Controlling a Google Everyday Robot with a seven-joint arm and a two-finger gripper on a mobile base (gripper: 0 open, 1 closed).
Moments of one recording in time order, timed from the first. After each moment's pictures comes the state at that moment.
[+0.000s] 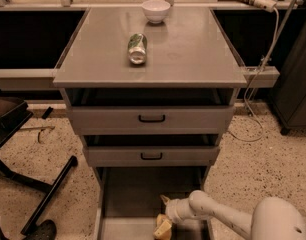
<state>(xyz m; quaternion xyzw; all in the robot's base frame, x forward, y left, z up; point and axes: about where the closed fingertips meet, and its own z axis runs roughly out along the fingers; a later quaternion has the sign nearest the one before) 0.508 -0.030 0.156 -0.54 0.73 0.29 0.29</state>
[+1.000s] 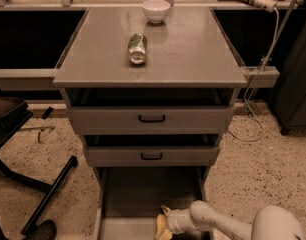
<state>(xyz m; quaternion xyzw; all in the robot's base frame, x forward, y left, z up) 0.471 -0.031 0.123 -0.52 0.74 0.31 0.28</state>
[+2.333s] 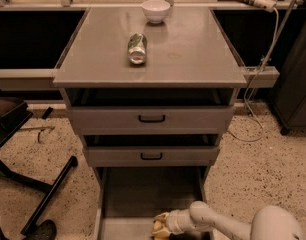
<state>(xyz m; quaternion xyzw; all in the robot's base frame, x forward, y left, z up) 0.470 -0.031 0.119 -0.52 0.74 0.31 0.28</state>
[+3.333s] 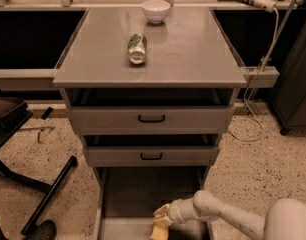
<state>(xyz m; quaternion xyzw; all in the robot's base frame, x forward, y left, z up) 0.489 -0.034 0.188 -0.50 0.75 0.32 0.28</state>
